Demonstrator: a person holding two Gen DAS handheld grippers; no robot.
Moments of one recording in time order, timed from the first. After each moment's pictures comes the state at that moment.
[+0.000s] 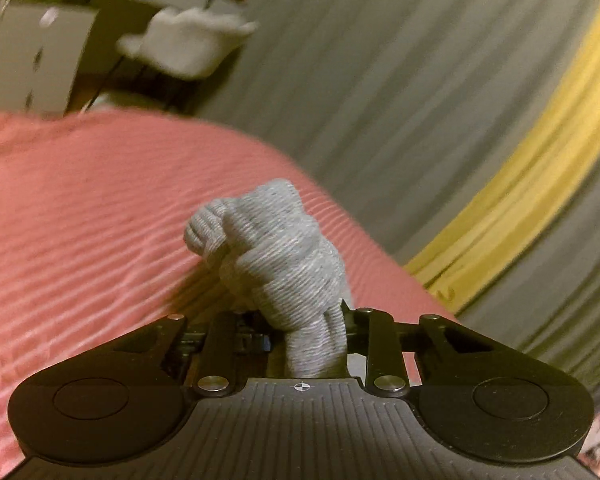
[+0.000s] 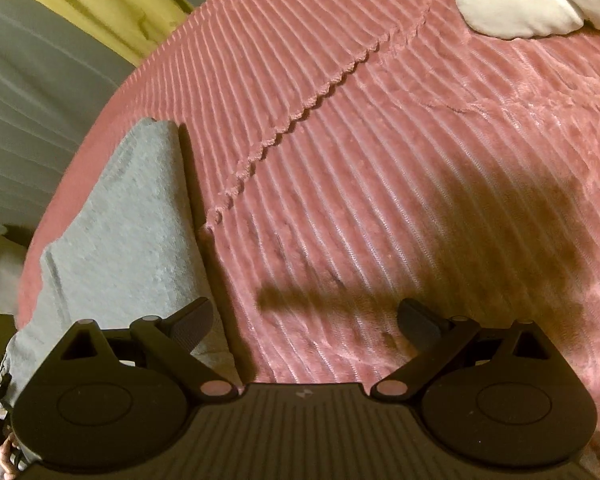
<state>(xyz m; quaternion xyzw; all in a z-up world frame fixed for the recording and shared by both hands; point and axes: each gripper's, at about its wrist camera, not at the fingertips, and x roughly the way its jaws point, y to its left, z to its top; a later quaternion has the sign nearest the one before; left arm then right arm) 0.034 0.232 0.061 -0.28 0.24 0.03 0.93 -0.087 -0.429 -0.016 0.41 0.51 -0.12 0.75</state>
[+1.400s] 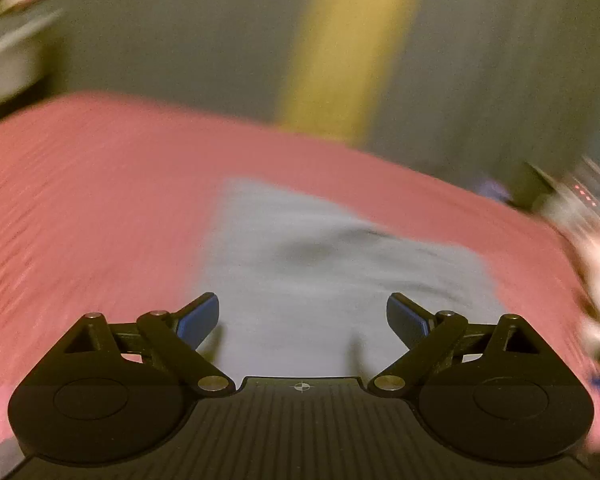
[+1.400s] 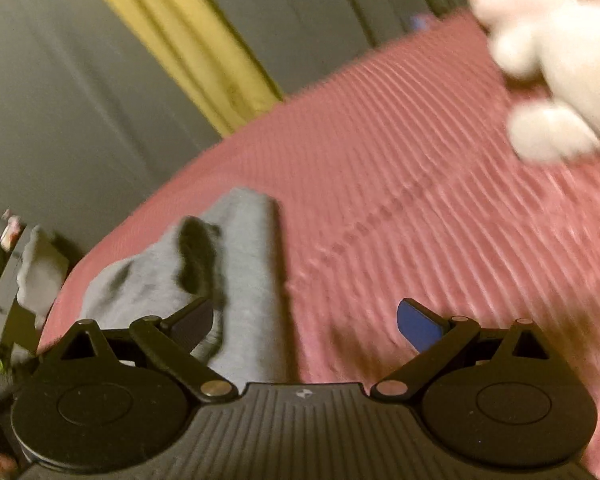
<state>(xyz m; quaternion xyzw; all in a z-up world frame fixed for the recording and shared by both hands) 0.005 -0.022 0.051 -0.10 0.38 -0.09 0.91 -0.113 -0.389 0.051 0.33 0.33 -0.05 0.88</state>
